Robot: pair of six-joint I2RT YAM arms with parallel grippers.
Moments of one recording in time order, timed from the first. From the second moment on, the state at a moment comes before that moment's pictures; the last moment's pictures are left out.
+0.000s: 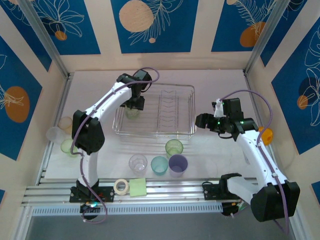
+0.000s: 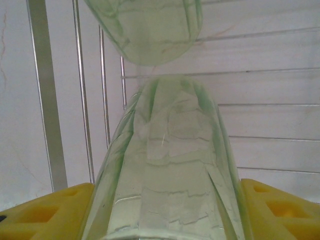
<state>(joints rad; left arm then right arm) -0.55 2.01 1.90 -1.27 -0.30 -0.39 0.13 1.05 0.90 -0.79 -0.37 0.37</state>
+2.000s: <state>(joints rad) -0.41 1.97 1.81 -1.15 -0.17 -0.34 0.14 1.05 0.90 -0.79 -0.39 0.36</state>
